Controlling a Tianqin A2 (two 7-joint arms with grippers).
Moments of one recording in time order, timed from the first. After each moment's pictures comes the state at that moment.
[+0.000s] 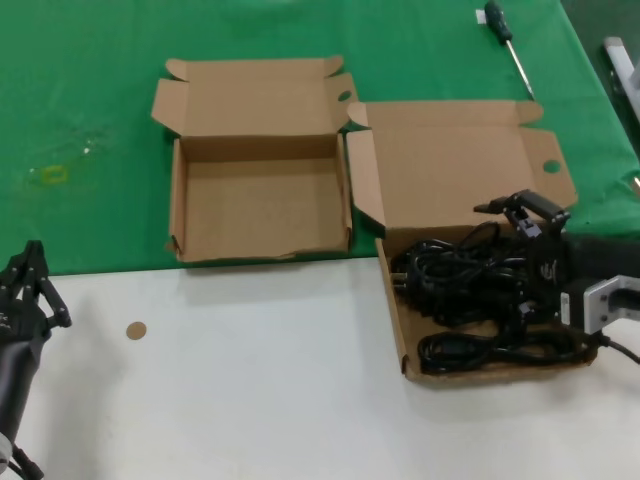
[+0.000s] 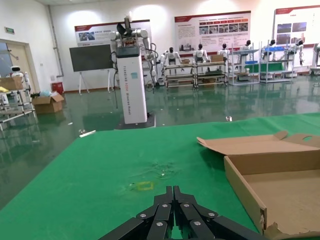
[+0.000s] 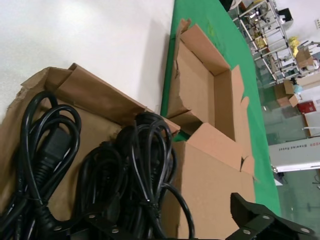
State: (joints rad) left arm 0.00 -0.30 1.60 -1.60 -1.80 0.00 0.00; right arm 0.37 0.81 -1.80 1.37 1.65 -0.71 -0.73
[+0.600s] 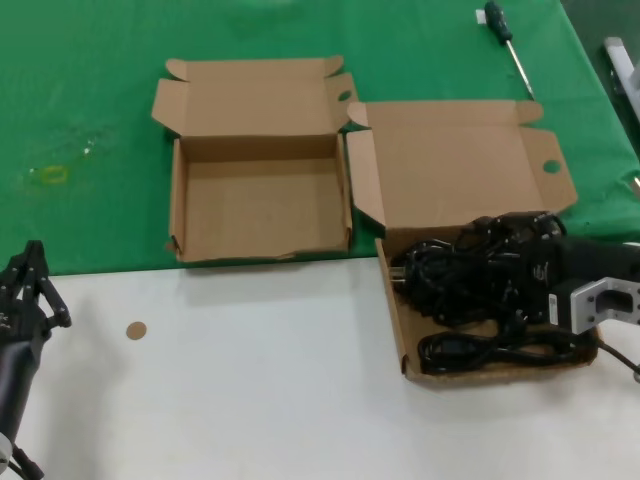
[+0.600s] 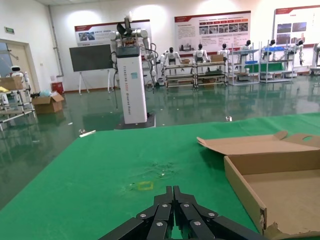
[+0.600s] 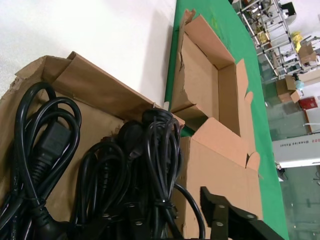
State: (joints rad) left arm 0.00 -0.30 1.60 -1.60 -1.80 0.00 0.00; right arm 0.39 0.77 -1.83 1.34 1.61 -0.68 -0.73
